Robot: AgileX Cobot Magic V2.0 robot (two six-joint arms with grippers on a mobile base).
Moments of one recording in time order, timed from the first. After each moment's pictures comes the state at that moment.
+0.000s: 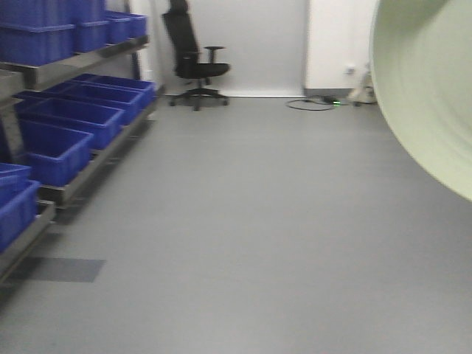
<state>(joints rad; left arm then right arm) -0.03 0.00 0.01 -0.03 0.07 0.01 -0.03 0.05 -0.19 -0.02 0.12 -0.03</state>
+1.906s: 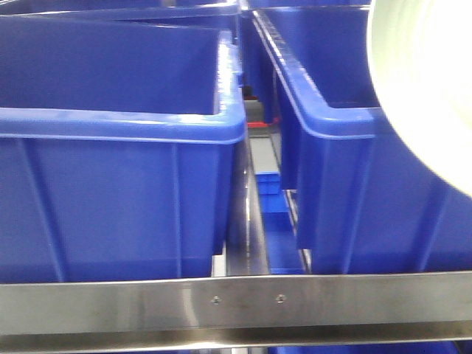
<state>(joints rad) -0.03 0.00 0.01 -0.03 0.07 0.01 -0.03 0.05 -0.19 -0.01 0.11 -0.02</state>
